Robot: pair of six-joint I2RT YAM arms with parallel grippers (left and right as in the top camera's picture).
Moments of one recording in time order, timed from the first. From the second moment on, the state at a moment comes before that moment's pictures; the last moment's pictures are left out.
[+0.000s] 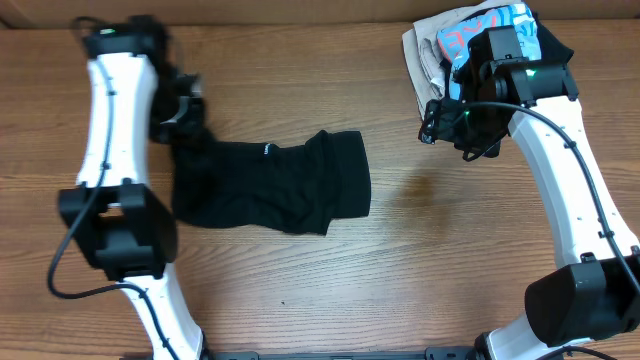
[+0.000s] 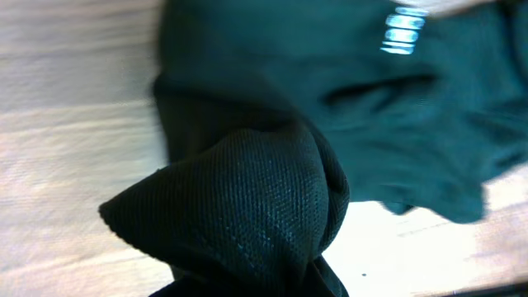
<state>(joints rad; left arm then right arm) 0.02 2.13 2.08 -1.61 0.14 0.10 0.13 1.75 1.71 -1.30 -0.17 0.31</state>
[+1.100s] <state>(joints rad) -0.06 2.13 2.08 -1.60 0.08 0.01 0.15 1.75 1.18 -0.77 -0.45 0.29</state>
